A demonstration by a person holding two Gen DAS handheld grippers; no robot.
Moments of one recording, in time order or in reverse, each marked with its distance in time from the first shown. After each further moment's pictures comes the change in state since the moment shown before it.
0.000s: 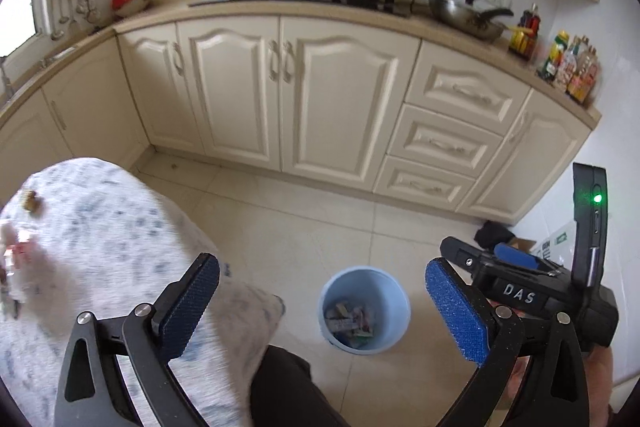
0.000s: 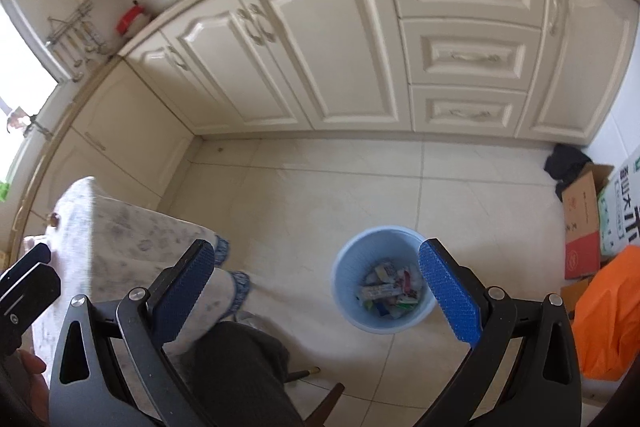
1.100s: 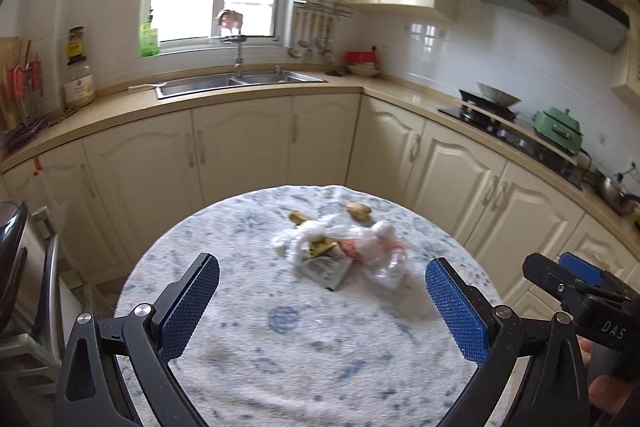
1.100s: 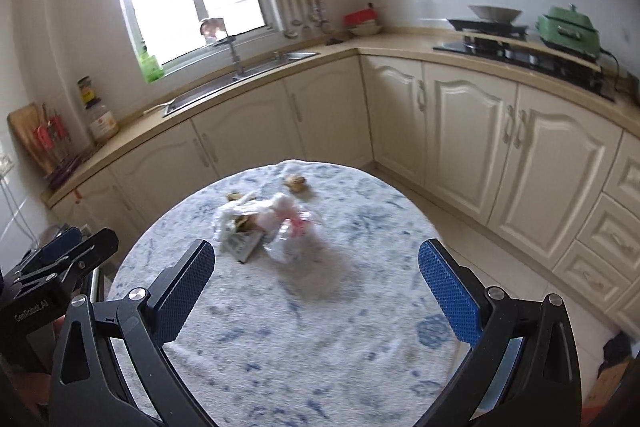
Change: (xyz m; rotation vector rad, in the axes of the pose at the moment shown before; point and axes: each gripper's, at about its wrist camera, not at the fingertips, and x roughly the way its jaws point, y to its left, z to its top) left arm -0.335 0.171 -0.190 -0.458 -0.335 0.478; right arm -0.106 0.350 -0.079 -0.588 -0.138 0.410
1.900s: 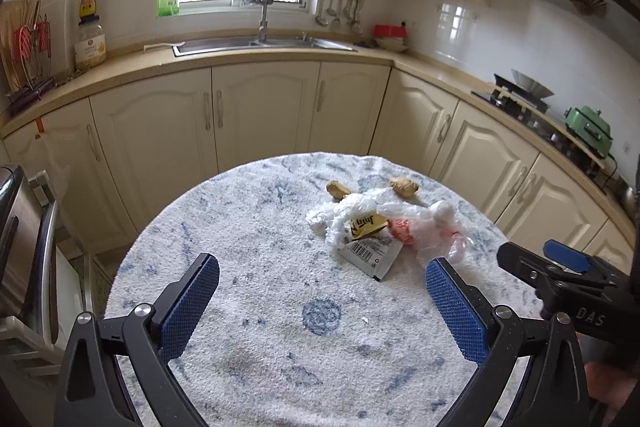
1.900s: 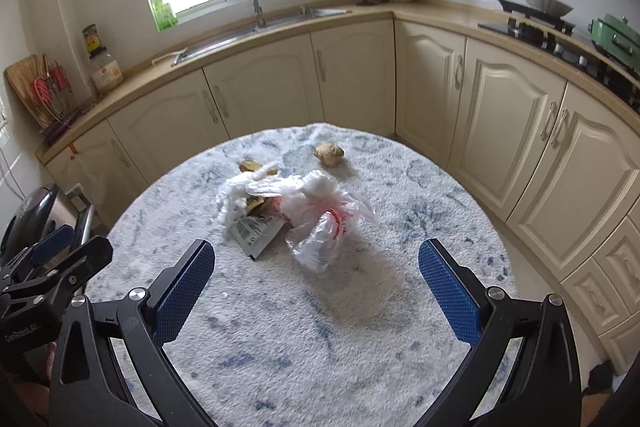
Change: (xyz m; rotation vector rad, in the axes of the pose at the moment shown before) left arm 0.135 0.042 0.027 -0.057 0.118 0.026; right arm 0.112 0.029 -0.001 -0.090 0.165 0.024
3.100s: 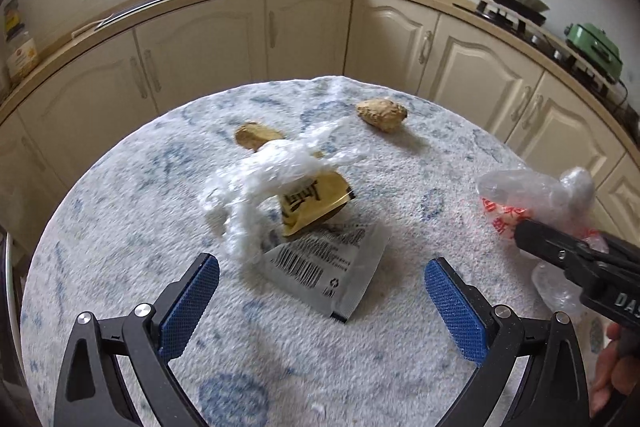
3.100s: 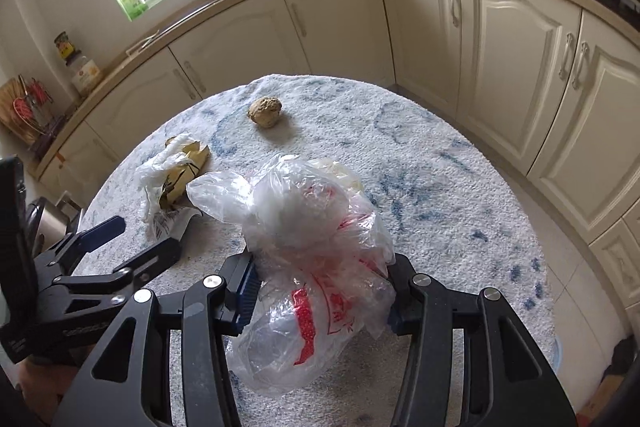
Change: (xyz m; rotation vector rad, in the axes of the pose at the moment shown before) left arm 0.232 -0.070 0.017 0.170 0.200 -0.022; right arm 0.089 -0.077 -0.003 0.114 0.132 0.061
